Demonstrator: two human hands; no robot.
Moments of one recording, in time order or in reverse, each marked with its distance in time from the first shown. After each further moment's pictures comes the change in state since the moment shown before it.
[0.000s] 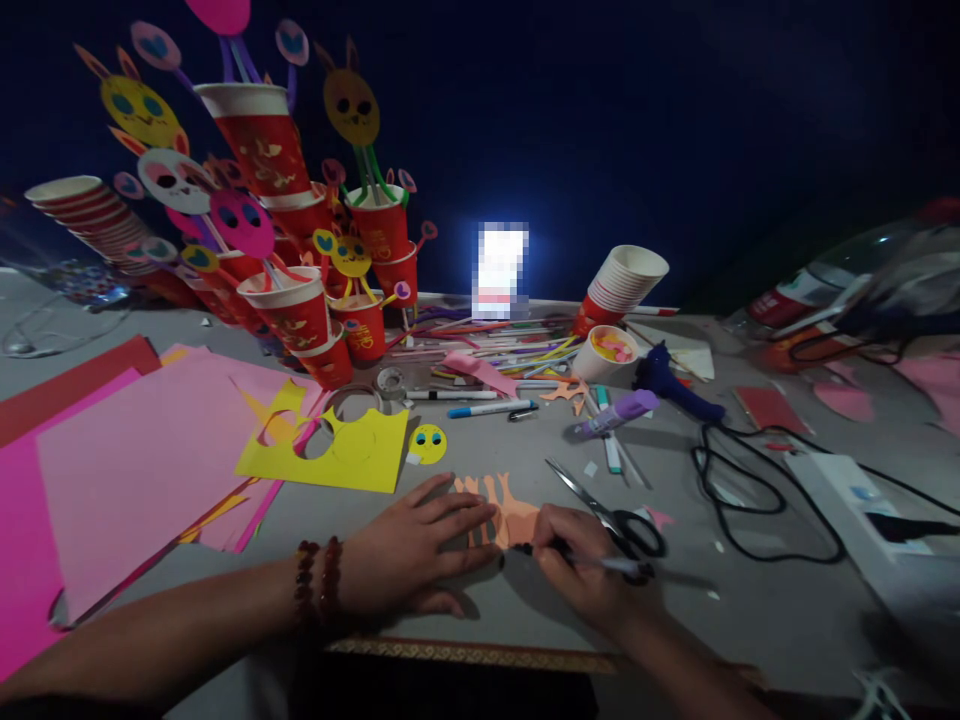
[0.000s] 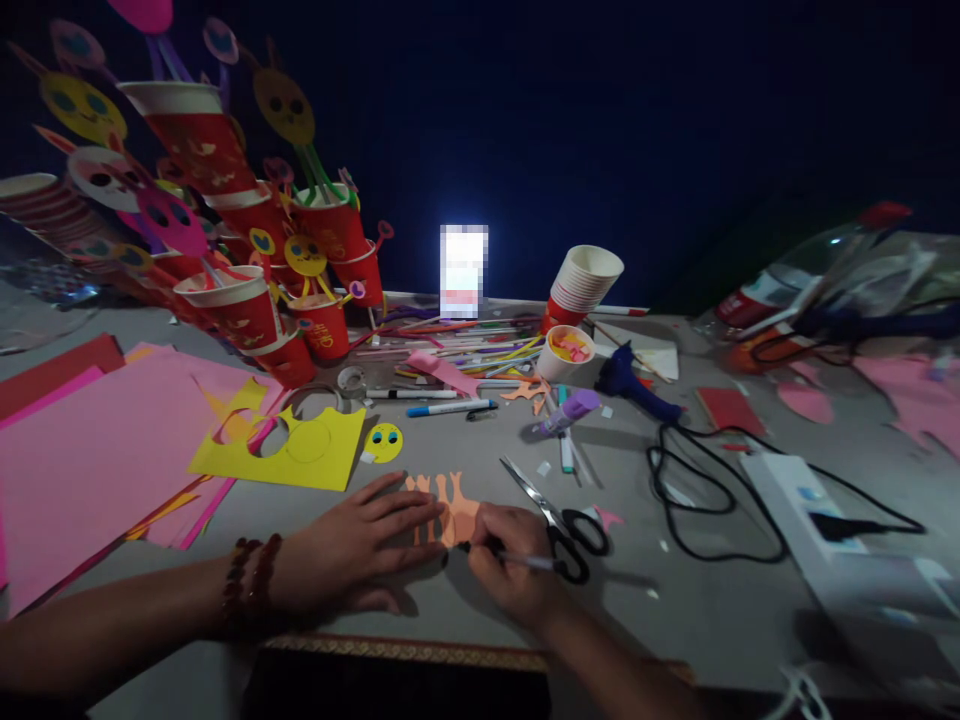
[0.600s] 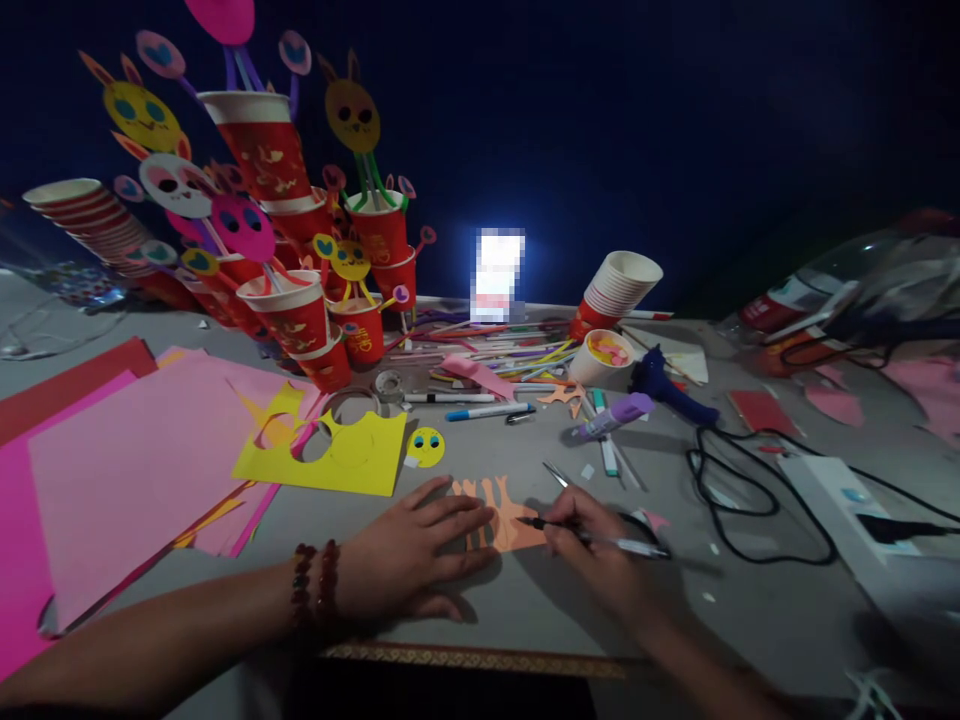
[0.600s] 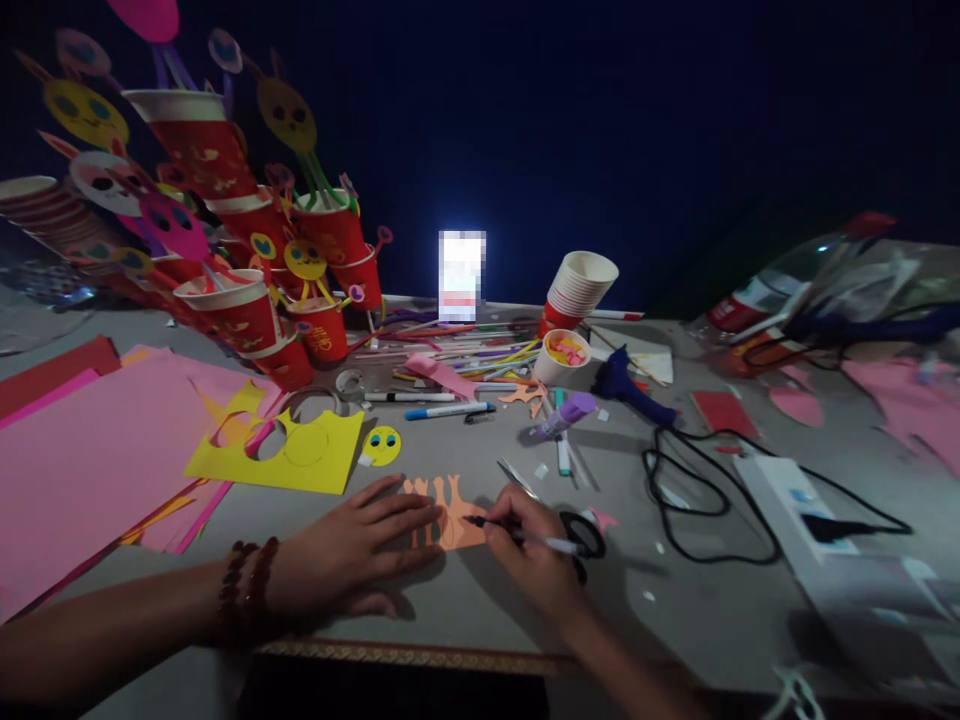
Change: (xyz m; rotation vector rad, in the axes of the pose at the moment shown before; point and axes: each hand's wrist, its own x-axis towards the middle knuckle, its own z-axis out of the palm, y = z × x) left_hand 0.001 0.001 -0.001 0.008 0.027 0.002; right_hand -0.003 0.016 -0.009 0.195 0.085 0.270
